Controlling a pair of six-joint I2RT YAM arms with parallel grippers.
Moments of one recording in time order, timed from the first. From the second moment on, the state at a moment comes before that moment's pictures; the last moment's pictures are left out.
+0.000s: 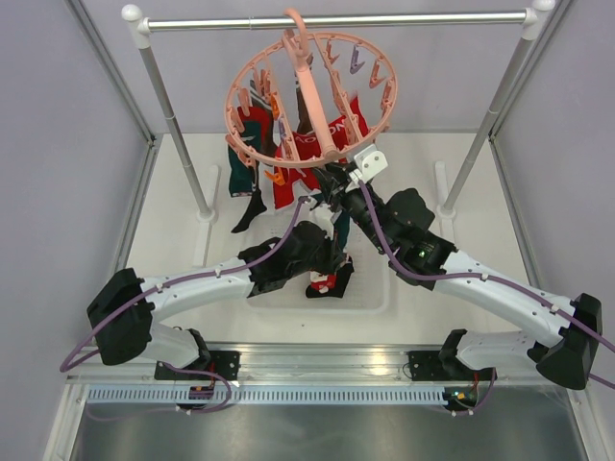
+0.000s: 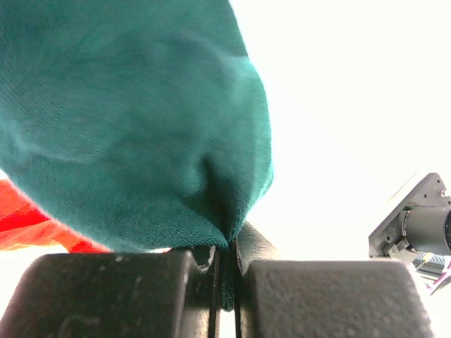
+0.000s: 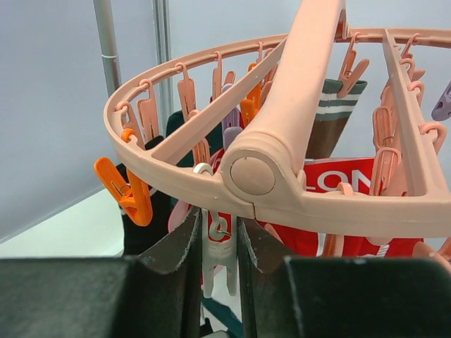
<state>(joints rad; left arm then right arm) -1.02 1.40 0.91 -0.03 -0.15 -0.54 0.95 1.21 1.09 0.38 0.29 -0.14</state>
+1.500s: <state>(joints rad) -1.02 0.76 0.78 -0.38 -0.40 -0.53 0.89 1.20 1.10 0.33 0.30 -0.04</state>
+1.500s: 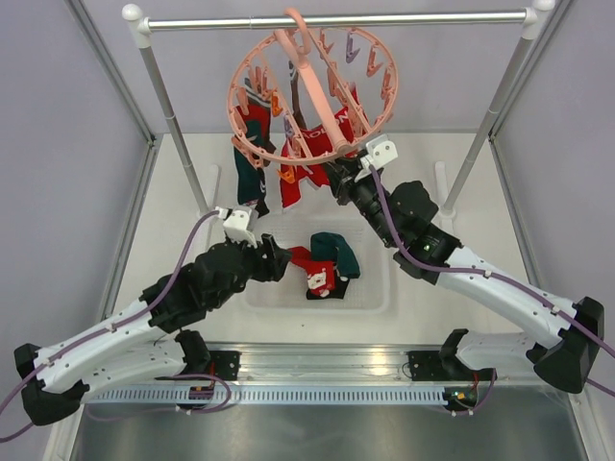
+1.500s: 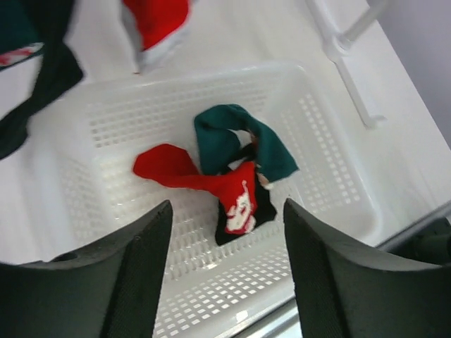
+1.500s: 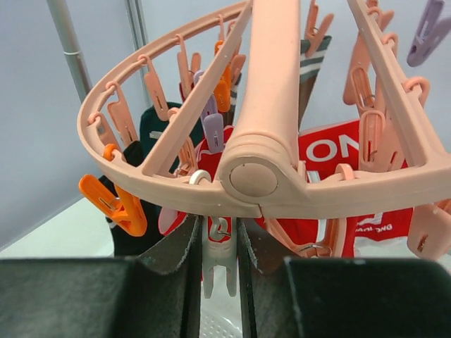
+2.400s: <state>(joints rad) -0.69 1.06 1.12 -0.53 -0.52 -0.53 0.71 1.18 1.14 0.23 0.20 0.08</state>
